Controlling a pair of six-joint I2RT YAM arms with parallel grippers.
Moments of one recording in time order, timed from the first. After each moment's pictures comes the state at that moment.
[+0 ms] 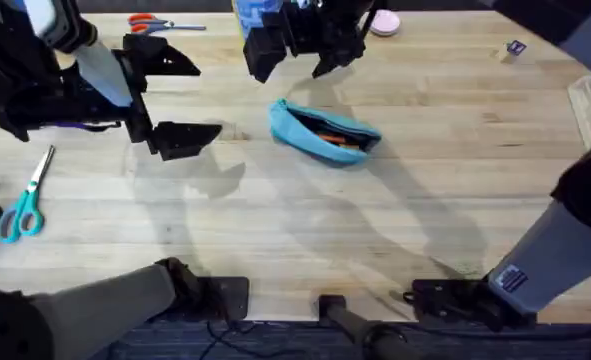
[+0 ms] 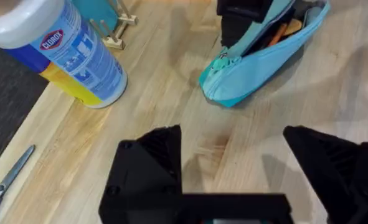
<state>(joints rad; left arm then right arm) 0.45 1.38 1.04 -1.05 1.03 1.60 0.62 1.96 1.92 -1.08 -0.19 0.34</state>
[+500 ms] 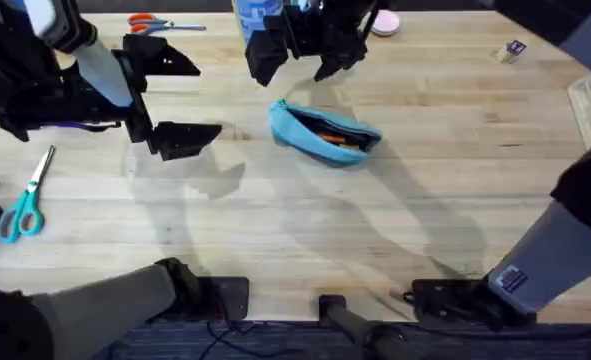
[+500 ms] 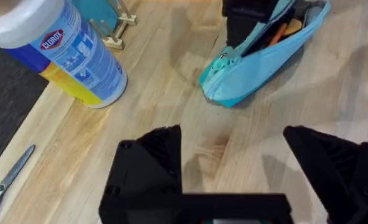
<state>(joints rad) 0.45 1.38 1.04 -1.05 1.03 1.60 0.62 1.96 1.92 -1.11 -0.19 0.35</state>
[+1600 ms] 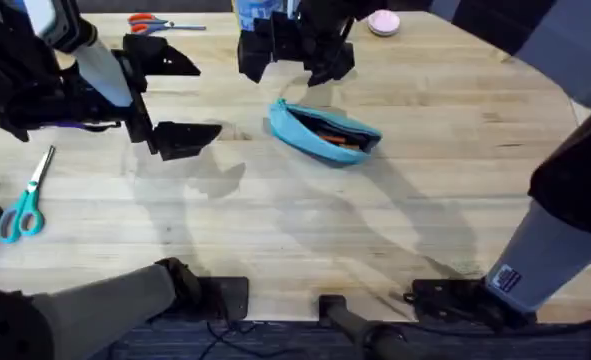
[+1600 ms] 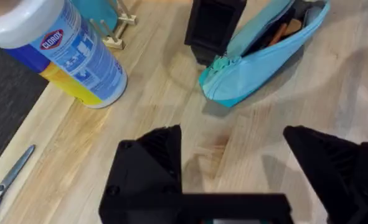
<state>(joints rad) 0.45 1.38 1.04 -1.05 1.03 1.60 0.66 2.02 1.92 -1.03 -0.07 0.59</state>
